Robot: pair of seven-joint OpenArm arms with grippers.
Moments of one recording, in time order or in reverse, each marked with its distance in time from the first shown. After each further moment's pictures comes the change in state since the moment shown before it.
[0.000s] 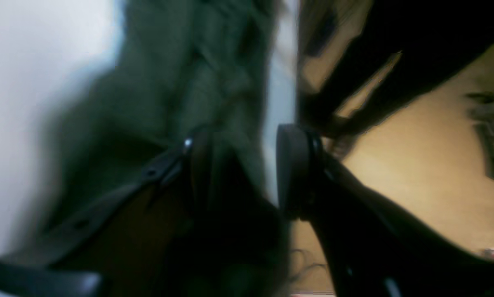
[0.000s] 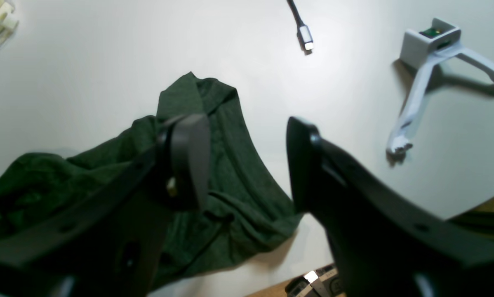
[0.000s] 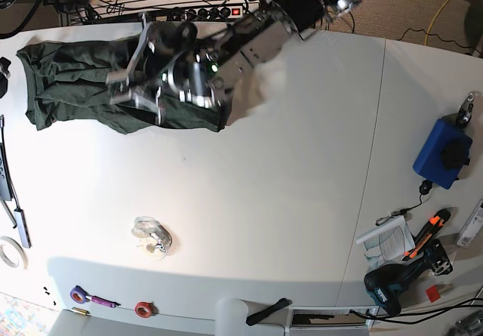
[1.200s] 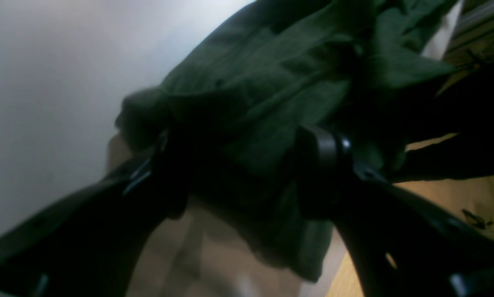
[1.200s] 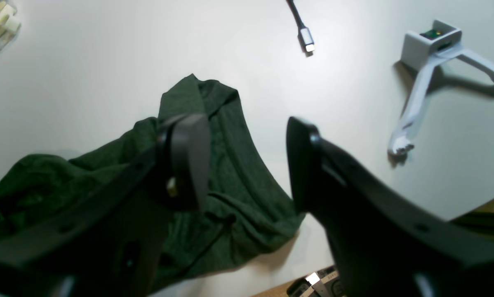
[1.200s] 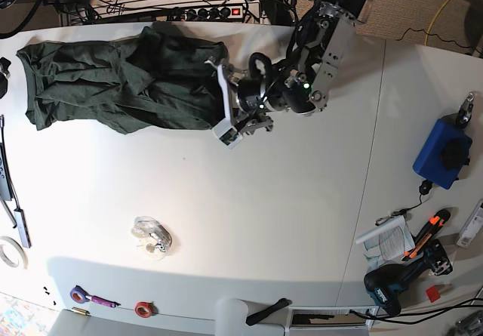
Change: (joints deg) left arm 11.2 -8.2 -24.3 1.6 -5.2 6.0 3.6; right arm 0.0 -0.2 0.0 0.0 0.2 0.0 0.3
